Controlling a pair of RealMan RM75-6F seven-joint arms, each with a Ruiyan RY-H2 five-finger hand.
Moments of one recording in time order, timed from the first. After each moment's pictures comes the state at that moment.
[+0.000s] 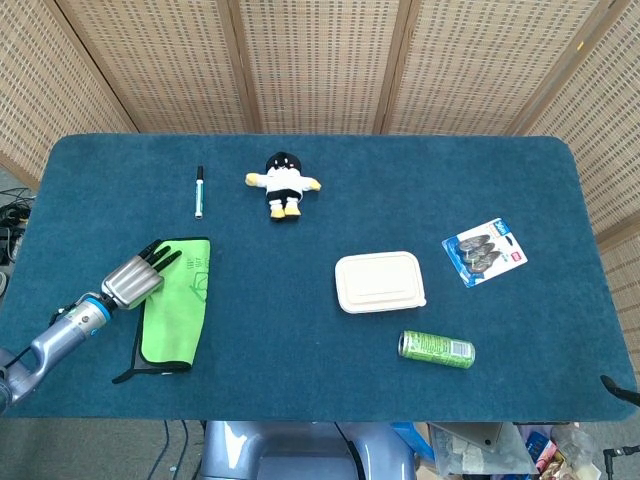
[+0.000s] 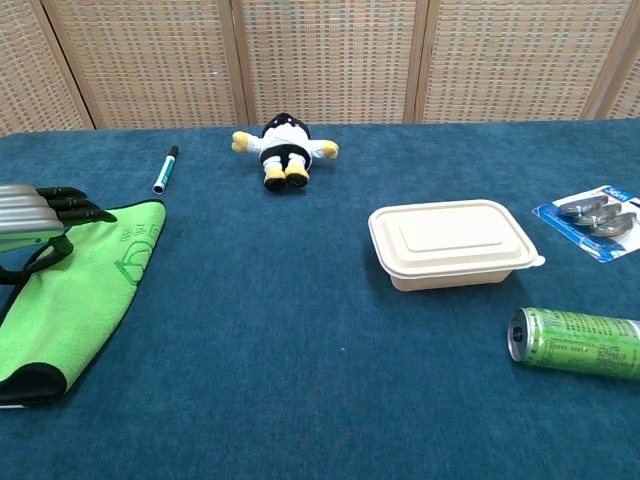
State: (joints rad) left arm -0.69 -1.55 0.22 -0.65 1.74 0.96 -0.06; right arm -0.04 -1.01 0.13 -1.74 -1.22 1.49 -0.10
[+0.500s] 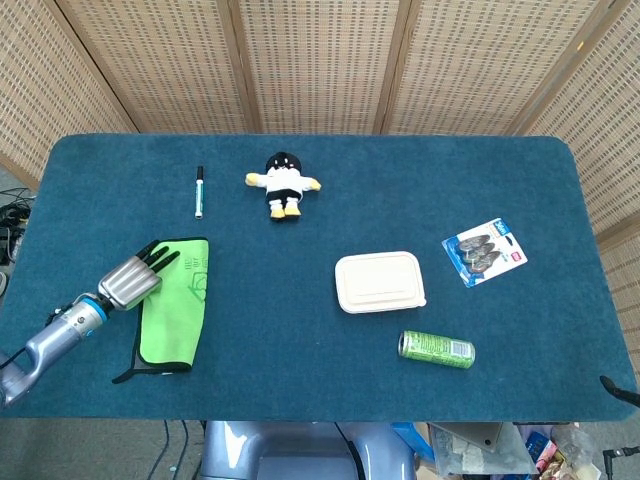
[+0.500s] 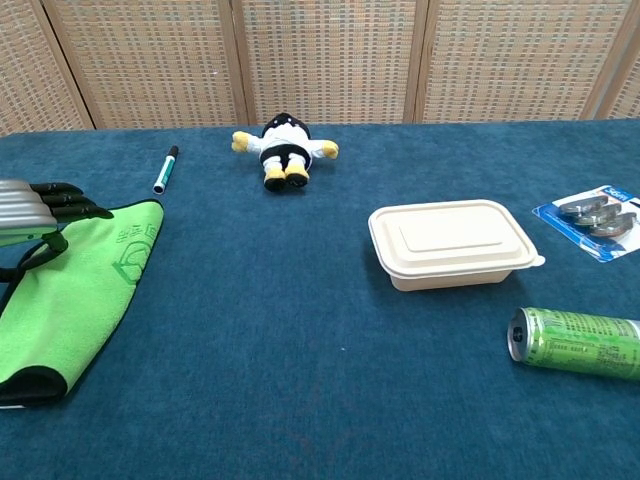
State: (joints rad) left arm -0.69 -1.51 0.22 -0.69 1.75 0.99 -0.07; right arm -0.04 -1.01 0.12 -1.75 -1.23 1.50 -0.10
